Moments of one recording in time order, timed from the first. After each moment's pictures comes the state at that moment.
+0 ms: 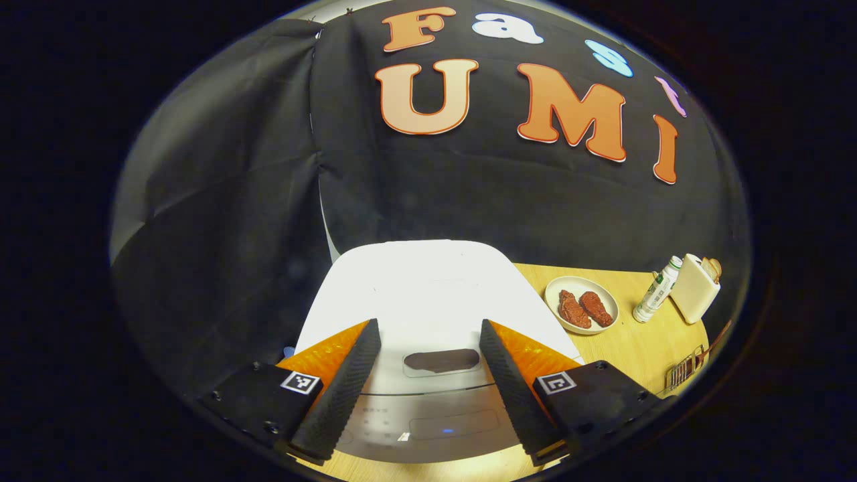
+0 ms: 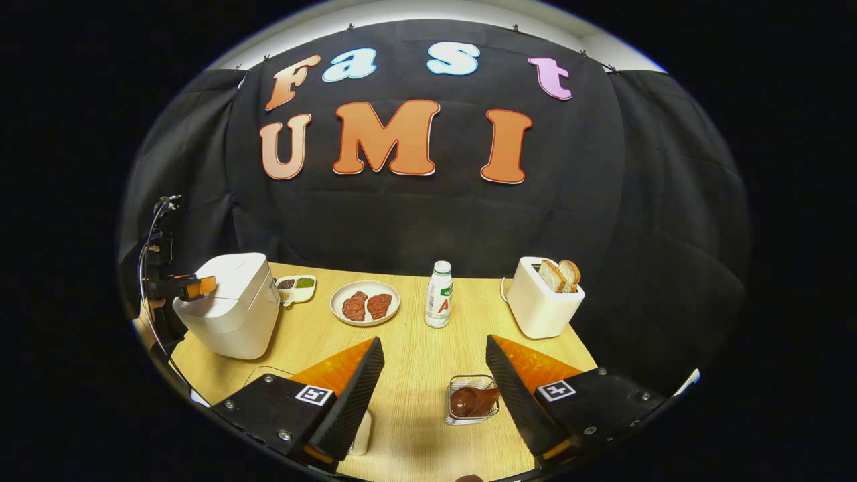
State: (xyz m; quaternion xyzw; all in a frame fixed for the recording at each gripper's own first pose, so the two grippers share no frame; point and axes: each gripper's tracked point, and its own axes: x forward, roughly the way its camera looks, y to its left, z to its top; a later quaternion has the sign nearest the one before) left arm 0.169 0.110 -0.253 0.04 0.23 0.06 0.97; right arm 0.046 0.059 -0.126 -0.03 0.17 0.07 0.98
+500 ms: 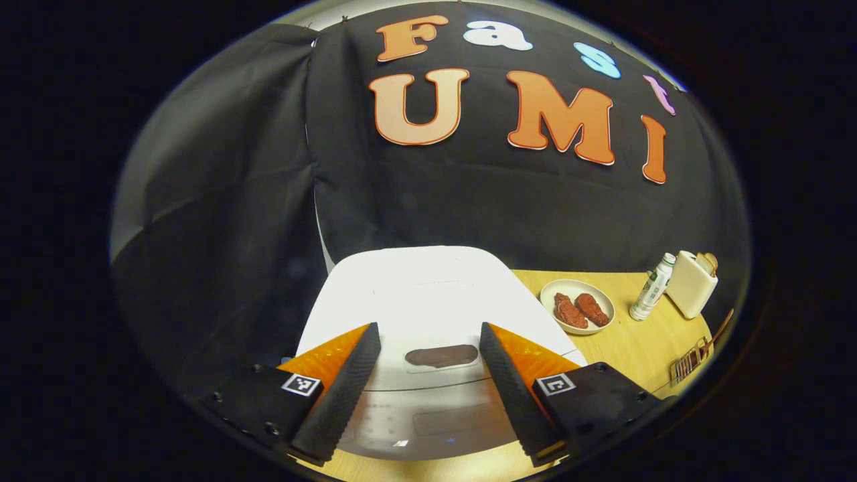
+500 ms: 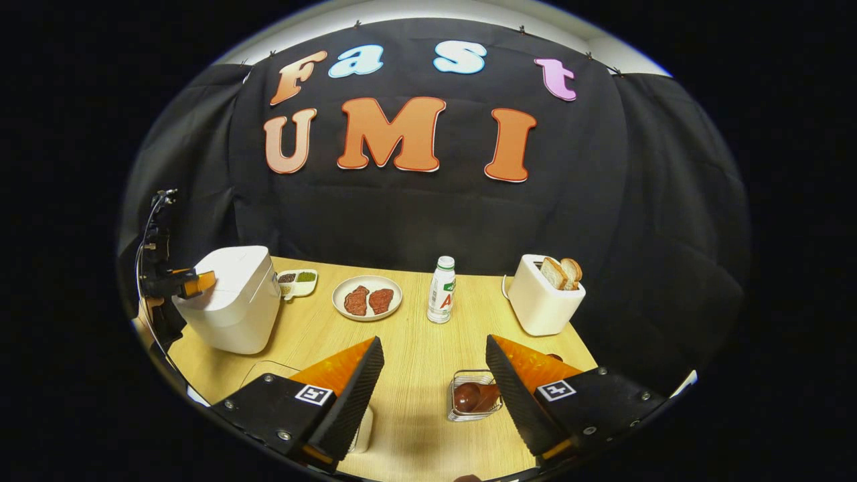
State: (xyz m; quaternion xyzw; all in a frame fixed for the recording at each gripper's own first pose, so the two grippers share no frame) left arm 0.158 0.113 -0.252 0.05 0.22 0.04 0.97; right arm 0.036 0.066 -0.127 -0.03 0.17 0.06 0.98
